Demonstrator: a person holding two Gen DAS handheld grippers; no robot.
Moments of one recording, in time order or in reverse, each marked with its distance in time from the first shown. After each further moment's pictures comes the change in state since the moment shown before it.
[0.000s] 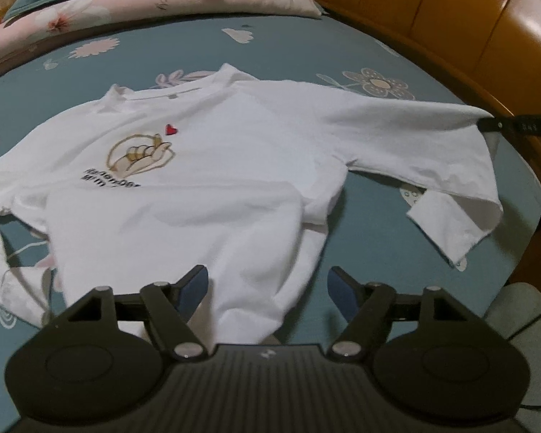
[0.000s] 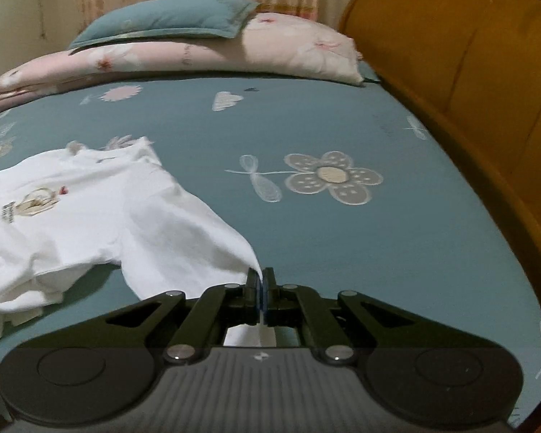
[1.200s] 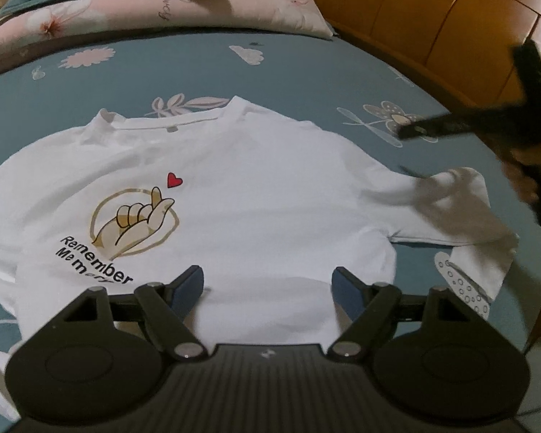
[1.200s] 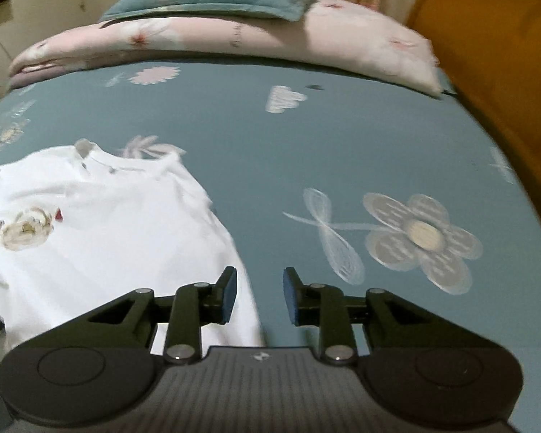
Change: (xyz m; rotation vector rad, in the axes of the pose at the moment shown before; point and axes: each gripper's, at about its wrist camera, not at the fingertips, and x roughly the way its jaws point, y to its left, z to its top) left arm 0.060 0.039 0.055 -0.055 -0.065 -0.031; right arm 0.144 0.068 0.098 -0.121 0.058 0.173
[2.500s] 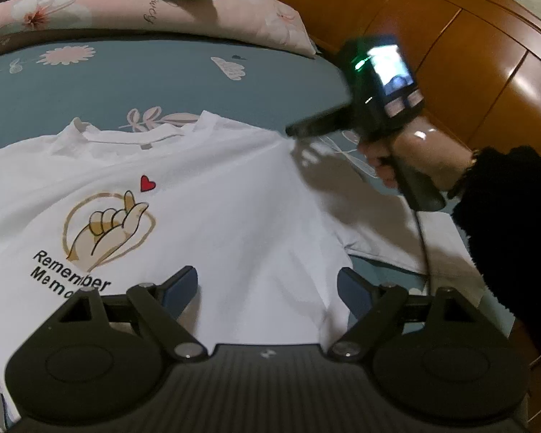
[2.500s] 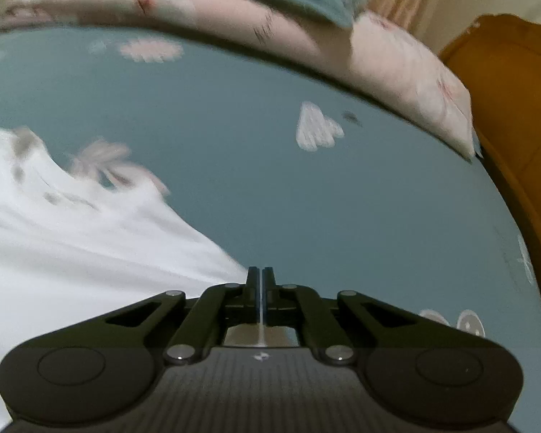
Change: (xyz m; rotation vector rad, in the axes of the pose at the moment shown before) left arm 0.009 0.009 0.017 -0.055 -0.037 -0.121; right arm 0.131 0.049 0.066 -0.206 0.055 -0.197
